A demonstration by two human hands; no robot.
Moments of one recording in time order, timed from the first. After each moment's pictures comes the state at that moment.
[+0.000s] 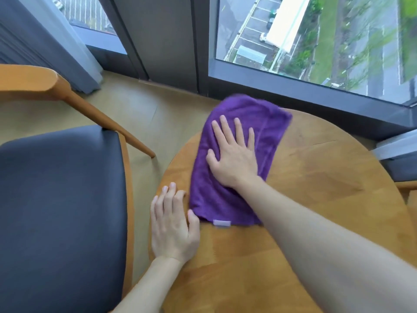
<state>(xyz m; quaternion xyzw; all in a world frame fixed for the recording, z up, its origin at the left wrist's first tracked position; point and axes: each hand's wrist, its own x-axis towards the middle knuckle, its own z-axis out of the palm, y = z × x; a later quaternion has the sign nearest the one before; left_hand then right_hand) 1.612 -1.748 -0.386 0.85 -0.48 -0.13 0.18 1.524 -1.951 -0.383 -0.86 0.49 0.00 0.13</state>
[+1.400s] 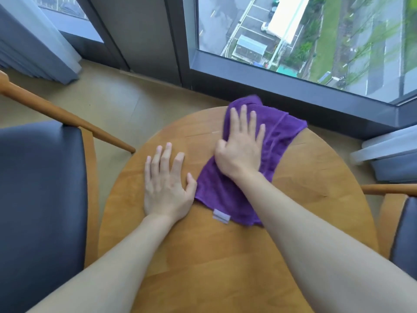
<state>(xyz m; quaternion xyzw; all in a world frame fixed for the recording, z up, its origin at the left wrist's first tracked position) 1.576 -1.861 -0.398 0.84 -0.53 -0.05 0.12 1.453 -2.007 -0.374 -0.79 0.59 -0.02 0.19</state>
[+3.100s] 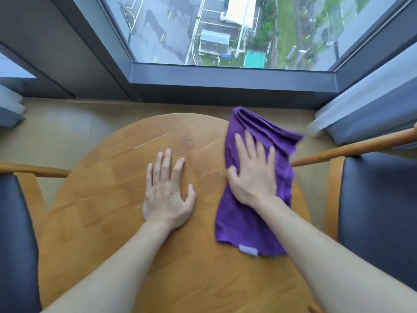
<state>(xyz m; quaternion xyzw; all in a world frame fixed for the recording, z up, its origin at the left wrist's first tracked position) 1.455 -1.918 -0.392 0.75 -0.65 -0.12 0.06 1.247 -2.001 -0.374 -0.74 0.64 0.00 0.19</state>
